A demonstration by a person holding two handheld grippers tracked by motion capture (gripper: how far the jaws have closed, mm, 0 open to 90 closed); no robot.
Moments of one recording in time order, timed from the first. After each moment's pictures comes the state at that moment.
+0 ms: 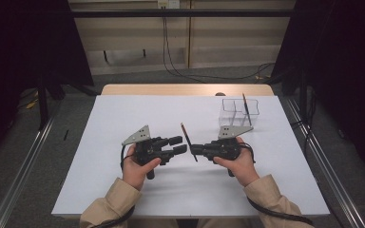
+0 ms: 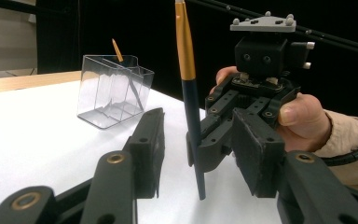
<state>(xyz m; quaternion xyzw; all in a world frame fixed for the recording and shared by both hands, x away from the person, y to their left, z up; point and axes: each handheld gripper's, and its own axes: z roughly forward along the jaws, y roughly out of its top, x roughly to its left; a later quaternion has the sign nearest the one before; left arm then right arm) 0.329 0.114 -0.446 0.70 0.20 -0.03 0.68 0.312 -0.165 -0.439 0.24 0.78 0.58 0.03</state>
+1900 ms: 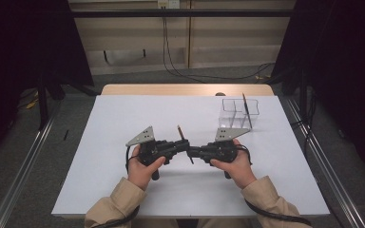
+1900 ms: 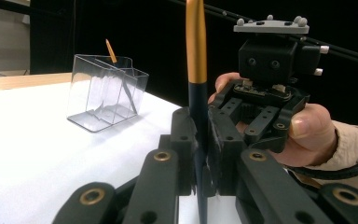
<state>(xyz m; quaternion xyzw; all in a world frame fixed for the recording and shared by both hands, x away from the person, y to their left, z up) 0.328 0.103 -0.452 0.70 0.20 -0.04 0.69 0.307 -0.155 -0.442 0.23 0.77 0.59 0.02</state>
